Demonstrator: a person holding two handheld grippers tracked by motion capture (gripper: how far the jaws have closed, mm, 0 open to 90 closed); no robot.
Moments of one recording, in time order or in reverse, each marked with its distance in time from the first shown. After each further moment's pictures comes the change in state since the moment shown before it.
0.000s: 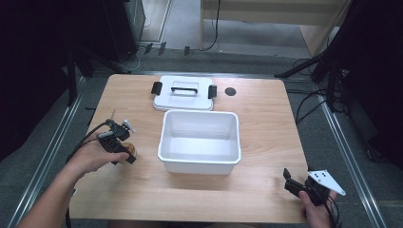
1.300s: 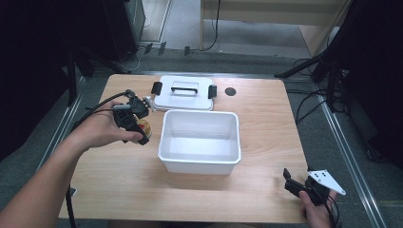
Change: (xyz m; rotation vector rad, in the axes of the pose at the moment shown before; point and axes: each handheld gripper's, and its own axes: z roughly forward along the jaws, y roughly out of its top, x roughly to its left) left arm -0.054 0.064 -0.097 -0.017 0.085 0.243; right arm -0.001 0.000 0.000 0.005 0.006 0.000
